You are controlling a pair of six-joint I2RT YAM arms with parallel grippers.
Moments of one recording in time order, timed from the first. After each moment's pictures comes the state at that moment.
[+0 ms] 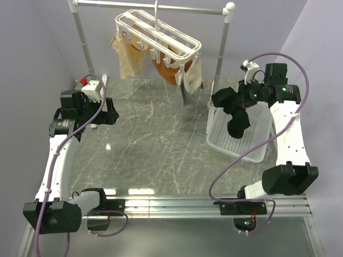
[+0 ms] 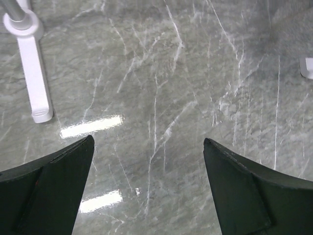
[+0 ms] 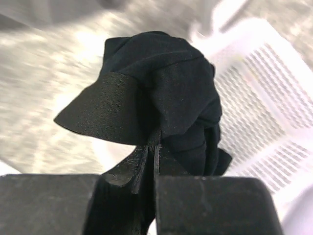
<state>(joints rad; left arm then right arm) 0.04 1.10 1.15 -0.65 0.35 0.02 -0.08 1.46 1.66 -1.05 -0.48 -0.36</state>
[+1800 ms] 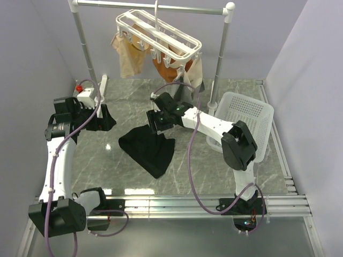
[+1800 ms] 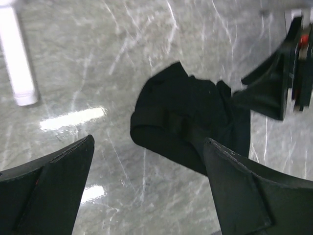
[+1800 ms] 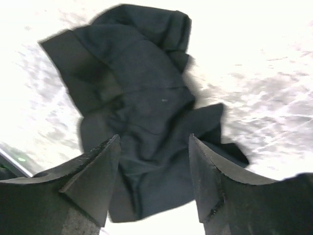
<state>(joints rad) 0.19 1.06 1.08 -0.68 0.52 0.06 0.80 1.99 1.64 -0.55 -0.11 0.41</state>
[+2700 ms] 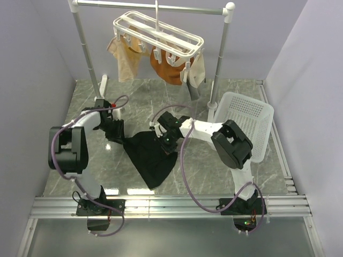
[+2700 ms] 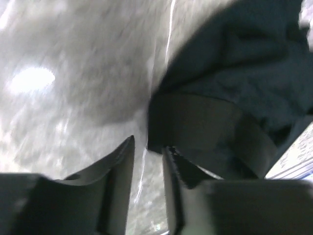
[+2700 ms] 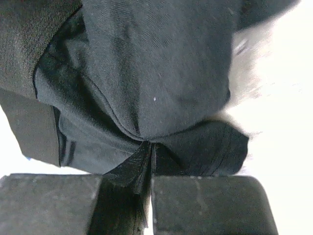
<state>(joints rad) 0.00 1.70 1.09 -0.72 0.39 0.06 0.80 2.05 1.42 -0.60 -0.40 0.10</state>
